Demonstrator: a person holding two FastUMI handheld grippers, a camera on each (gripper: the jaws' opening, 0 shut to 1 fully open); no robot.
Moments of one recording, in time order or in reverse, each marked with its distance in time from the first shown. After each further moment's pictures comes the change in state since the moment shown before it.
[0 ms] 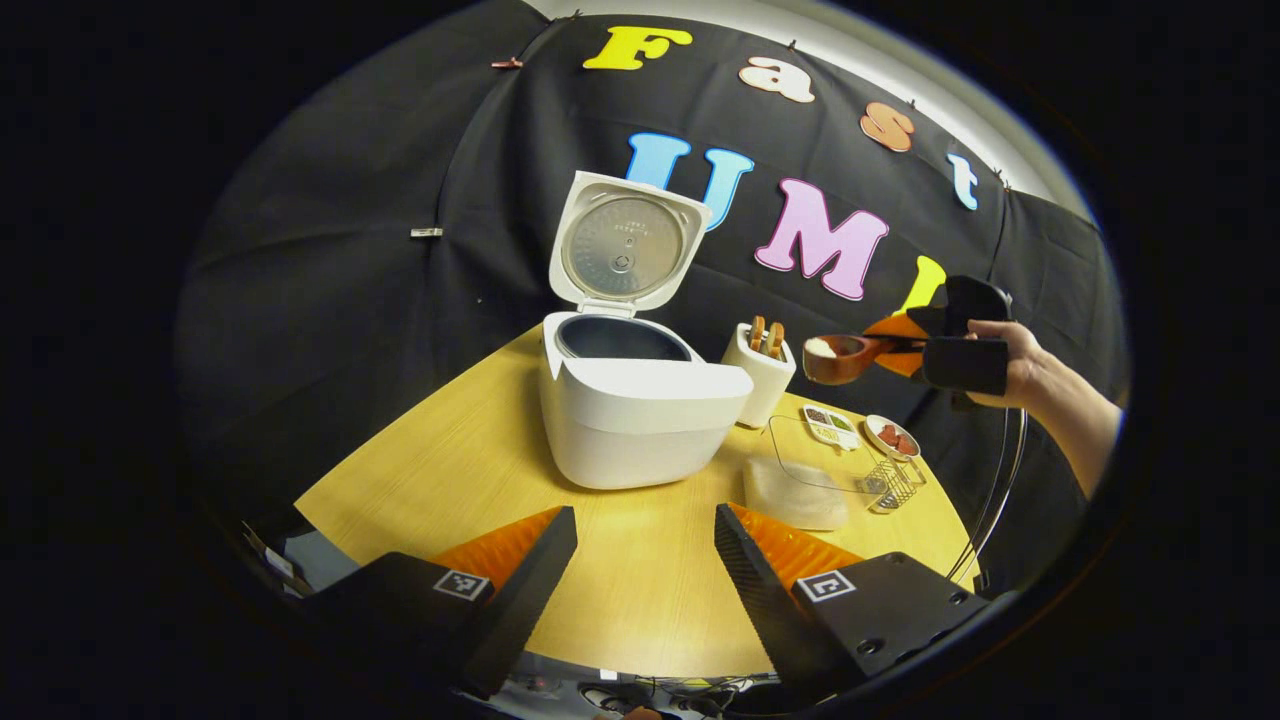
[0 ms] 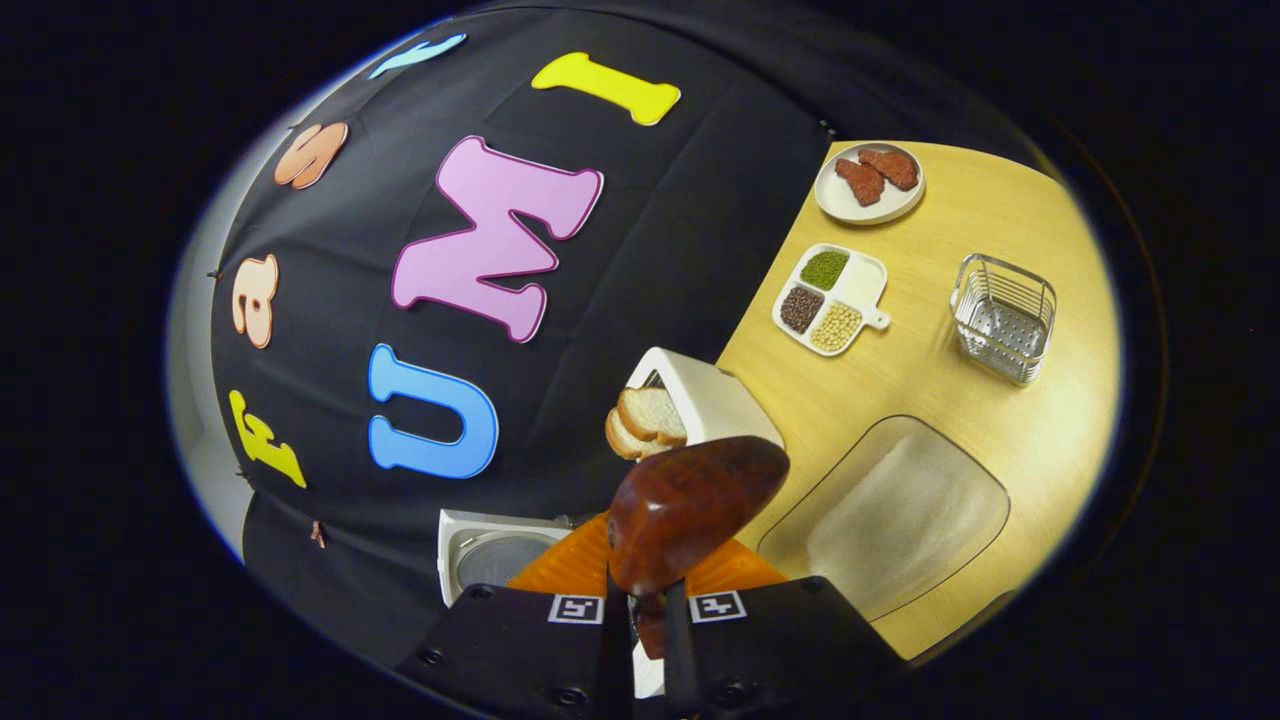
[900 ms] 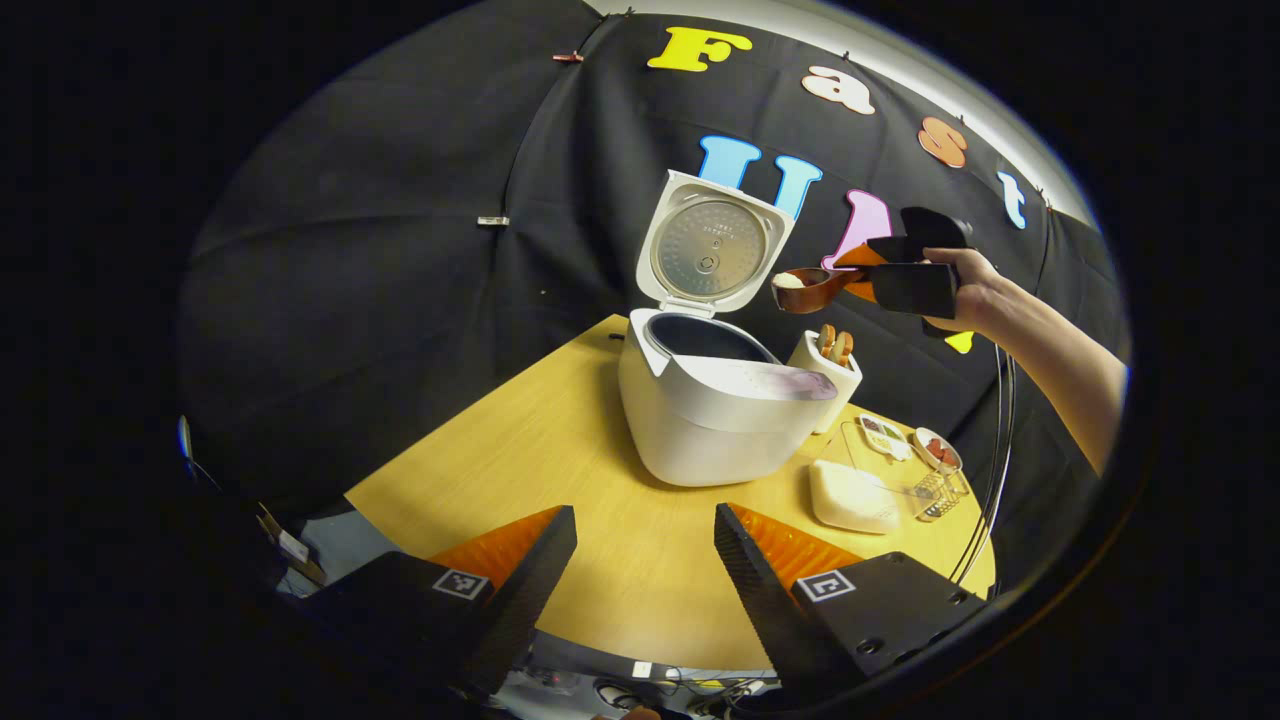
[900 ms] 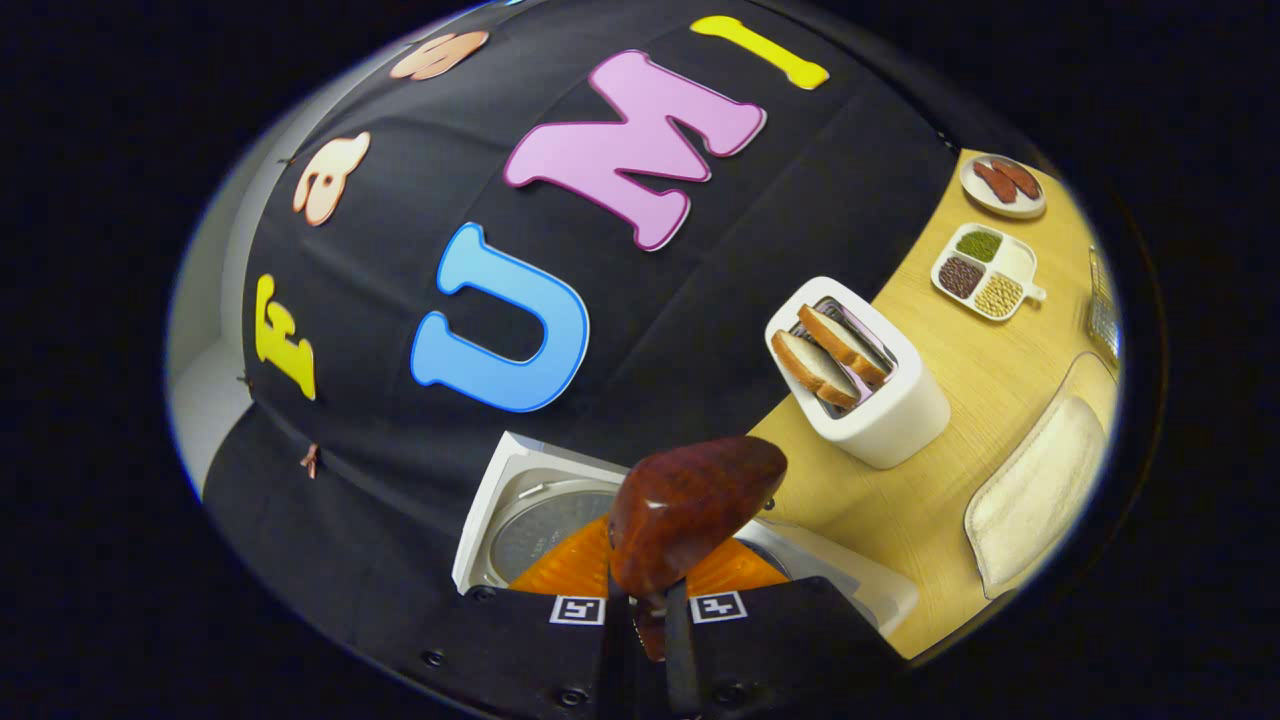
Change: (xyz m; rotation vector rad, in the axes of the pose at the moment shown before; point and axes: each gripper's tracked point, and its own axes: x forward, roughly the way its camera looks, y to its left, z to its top) left arm -0.018 0.081 0.002 -0.035 -0.010 0.136; right arm 0.090 0.134 -0.130 -0.296 0.019 0.136
